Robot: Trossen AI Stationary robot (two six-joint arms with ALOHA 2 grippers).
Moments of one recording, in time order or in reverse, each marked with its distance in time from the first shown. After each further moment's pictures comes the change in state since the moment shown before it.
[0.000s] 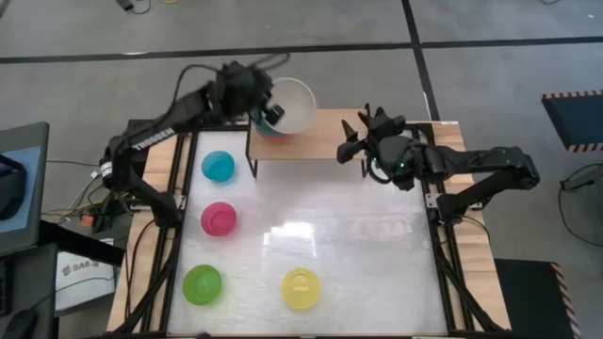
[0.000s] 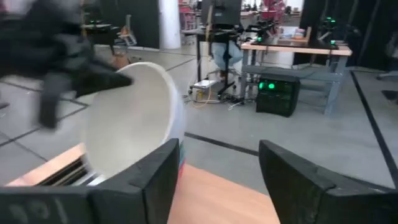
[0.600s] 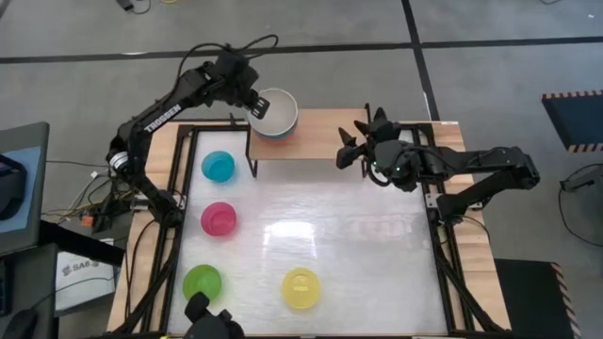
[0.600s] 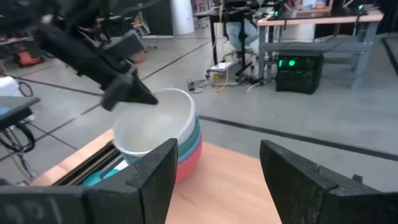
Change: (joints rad) left arm 0.331 0.092 0.012 -0.314 0.471 -0.240; right arm 0.018 0.001 -0.001 -0.107 -0.075 0.202
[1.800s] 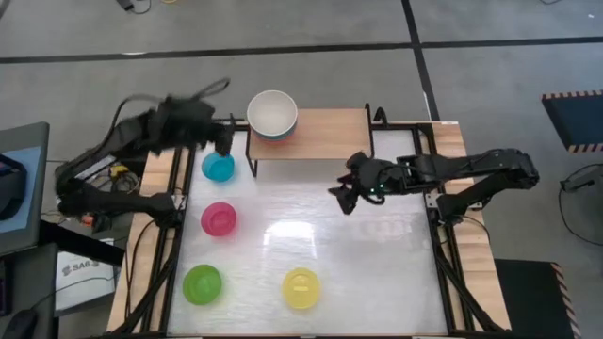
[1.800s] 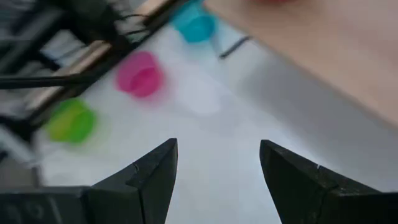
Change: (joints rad) left arm -0.325 -0.556 -0.332 -0.050 -0.234 -0.284; right arm 0.024 0.006 -0.100 -0.245 -0.706 0.263
